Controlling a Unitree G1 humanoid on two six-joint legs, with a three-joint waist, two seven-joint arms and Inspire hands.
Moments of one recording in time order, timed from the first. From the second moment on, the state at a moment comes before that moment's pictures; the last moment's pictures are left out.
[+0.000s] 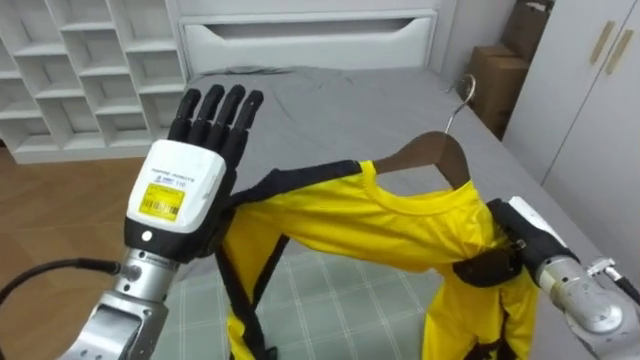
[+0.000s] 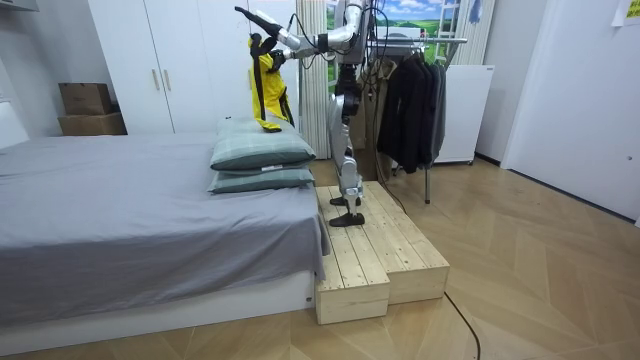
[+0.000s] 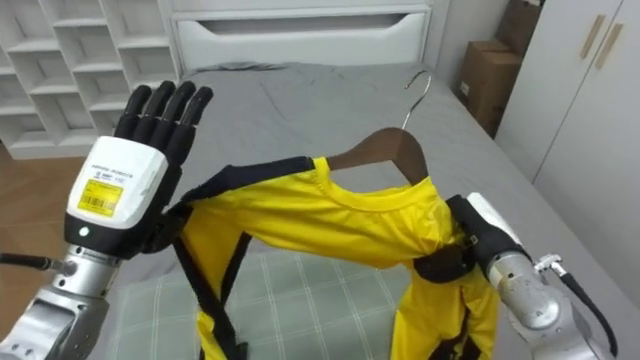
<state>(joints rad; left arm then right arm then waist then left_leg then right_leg) -0.19 0.51 -0.24 0.19 1.07 -0.08 0.58 -0.36 -0.57 0.18 0.57 -0.15 -0.04 0.07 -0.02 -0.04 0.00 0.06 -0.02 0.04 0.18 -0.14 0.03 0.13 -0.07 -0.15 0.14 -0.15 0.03</state>
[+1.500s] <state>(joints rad) 0.35 0.32 0.16 0.94 0.68 -0.04 0.30 -0.10 -0.59 -0.33 0.18 -0.43 -0.04 -0.03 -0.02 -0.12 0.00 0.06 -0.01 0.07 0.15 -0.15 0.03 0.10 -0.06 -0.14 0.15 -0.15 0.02</state>
